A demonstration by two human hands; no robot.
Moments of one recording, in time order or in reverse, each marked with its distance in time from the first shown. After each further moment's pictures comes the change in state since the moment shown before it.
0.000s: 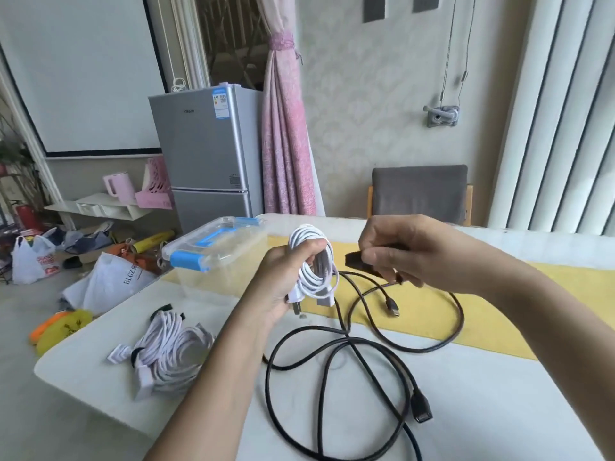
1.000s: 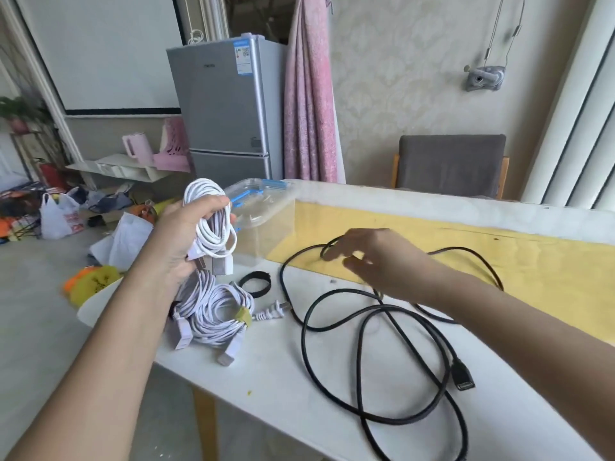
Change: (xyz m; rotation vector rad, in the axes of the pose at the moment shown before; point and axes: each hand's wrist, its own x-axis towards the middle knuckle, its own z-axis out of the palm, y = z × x) left_hand -0.017 0.046 -0.131 0.092 0.317 0.105; right_hand 0.048 0.025 0.091 -0.319 0.042 -0.053
